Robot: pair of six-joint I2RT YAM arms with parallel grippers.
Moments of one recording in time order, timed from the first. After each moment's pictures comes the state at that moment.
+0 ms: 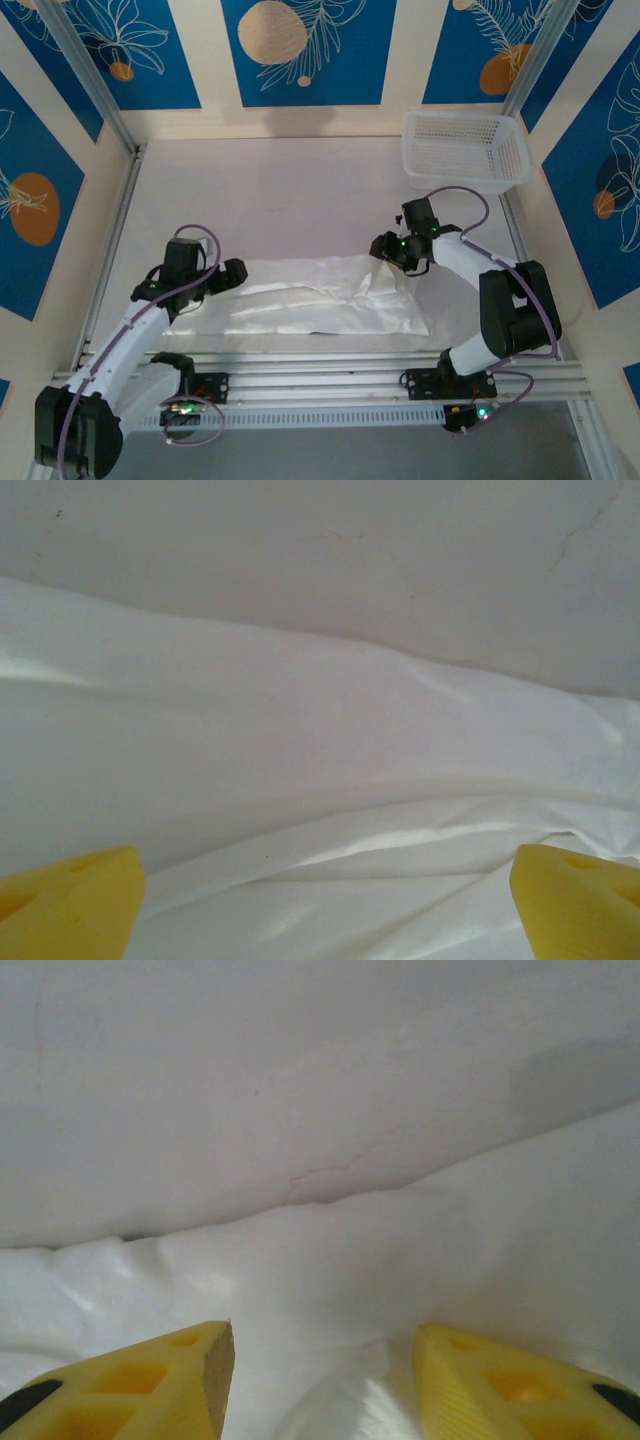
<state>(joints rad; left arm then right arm) -0.22 0.91 0.54 -0.52 0.20 -0.52 0.25 1.50 0.83 -0.44 -0.34 0.59</state>
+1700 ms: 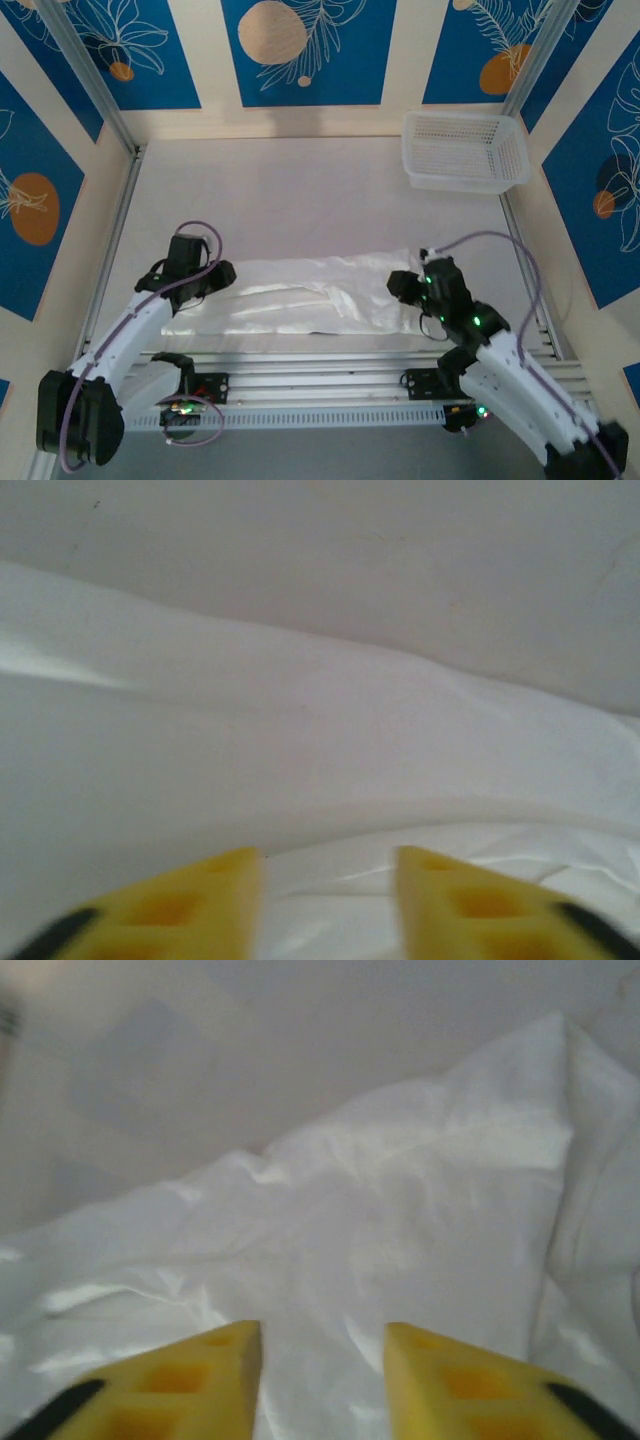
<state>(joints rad) -0.23 1.00 0.58 -0.54 0.15 -0.55 0.50 0.66 0.47 -0.52 -0.01 0.74</state>
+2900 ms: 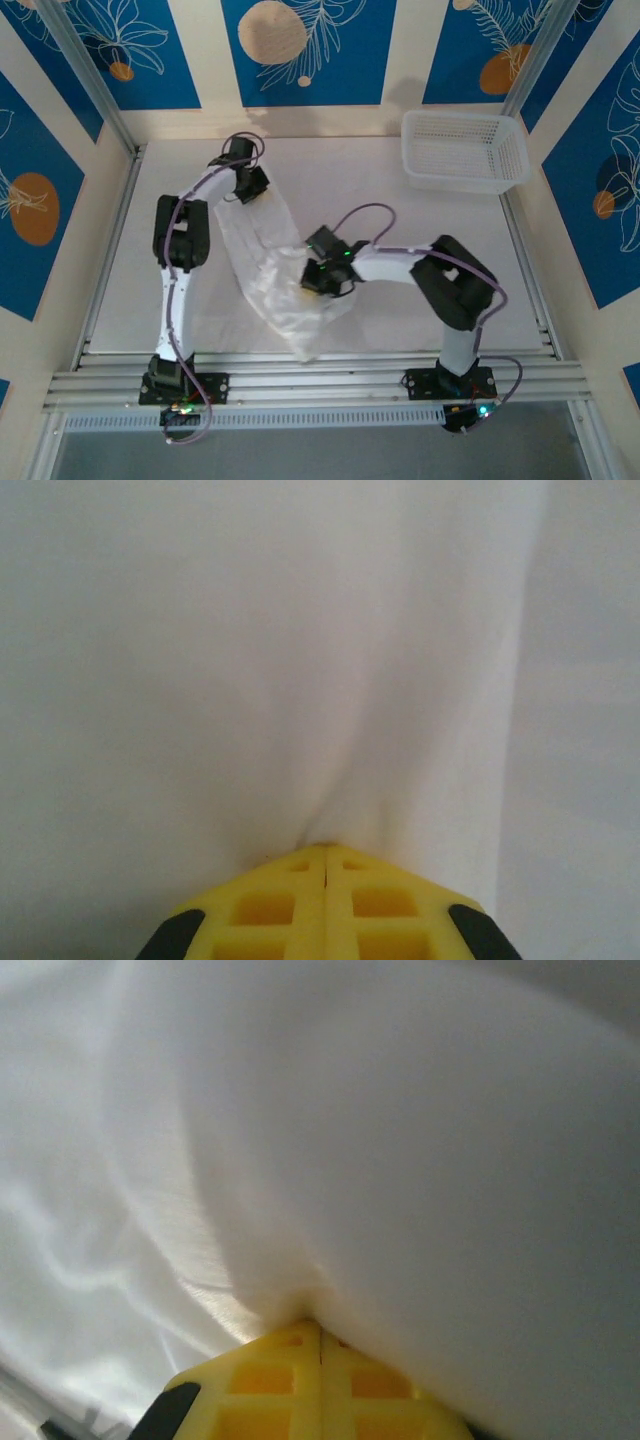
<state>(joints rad) -0.22 2.45 2.02 -0.57 0.15 -0.76 0.88 1.88 1.07 -0.25 -0.28 1.14</state>
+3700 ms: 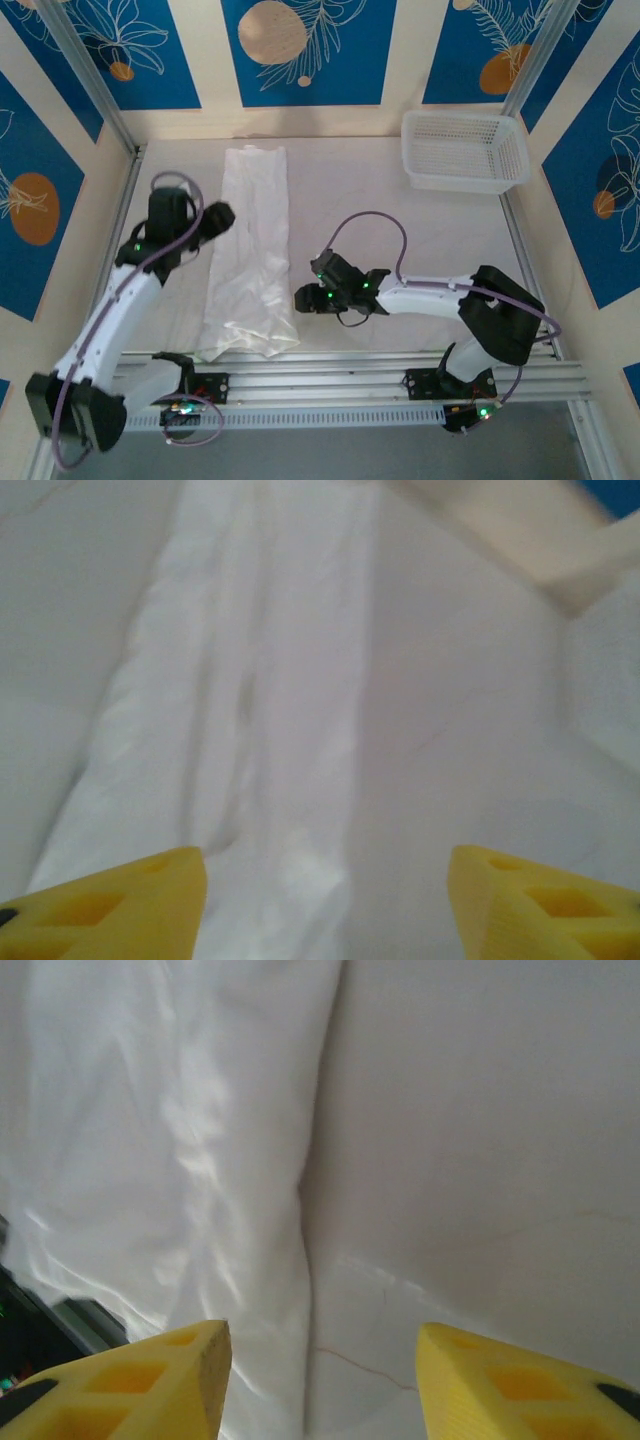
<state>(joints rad) -0.21 1.02 0.89 -0.59 0.08 -0.65 0.99 1.55 0.77 -0.15 -0.18 0.86</state>
